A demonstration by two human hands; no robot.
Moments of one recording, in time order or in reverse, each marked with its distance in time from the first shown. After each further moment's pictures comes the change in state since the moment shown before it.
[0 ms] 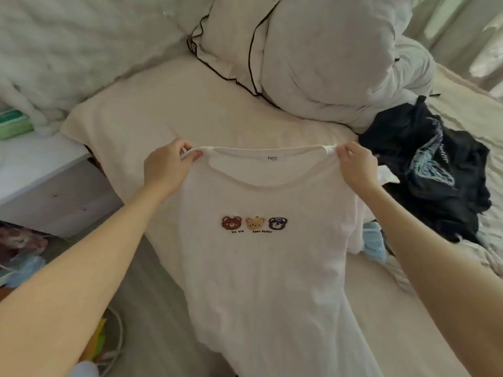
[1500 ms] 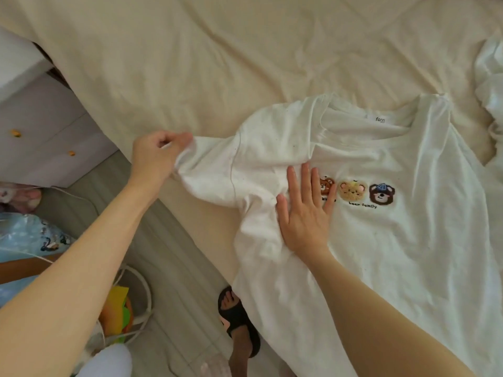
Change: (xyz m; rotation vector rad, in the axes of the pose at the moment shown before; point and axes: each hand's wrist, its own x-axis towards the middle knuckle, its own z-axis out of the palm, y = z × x) left_hand 0.032 -0.244 0.131 -0.563 -0.090 -0.480; right_hand -0.137 0.035 0.371 -0.512 -0.312 -0.183
